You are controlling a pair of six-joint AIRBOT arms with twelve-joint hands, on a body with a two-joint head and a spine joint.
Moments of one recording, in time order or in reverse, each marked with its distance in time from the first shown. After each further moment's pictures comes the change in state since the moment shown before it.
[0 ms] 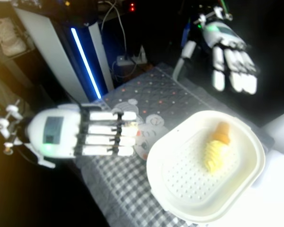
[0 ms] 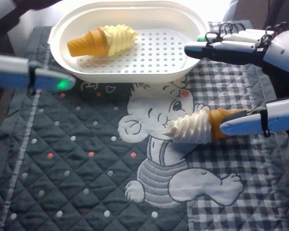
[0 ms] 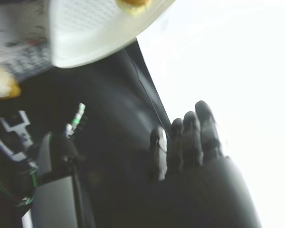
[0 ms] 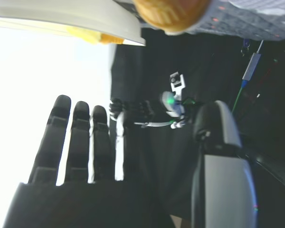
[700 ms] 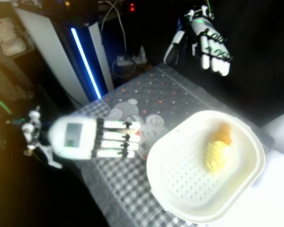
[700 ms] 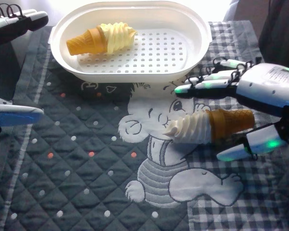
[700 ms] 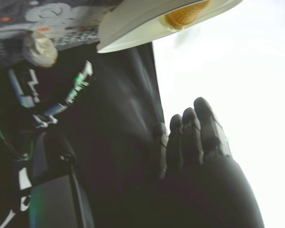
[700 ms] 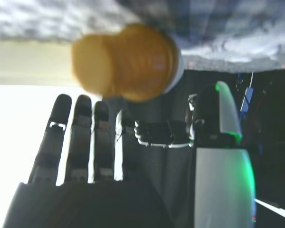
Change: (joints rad) left arm 0.302 0.075 -0.098 -0.143 -0.279 -0.124; right arm 0.006 -0.103 0.054 -0.078 -0.183 0.001
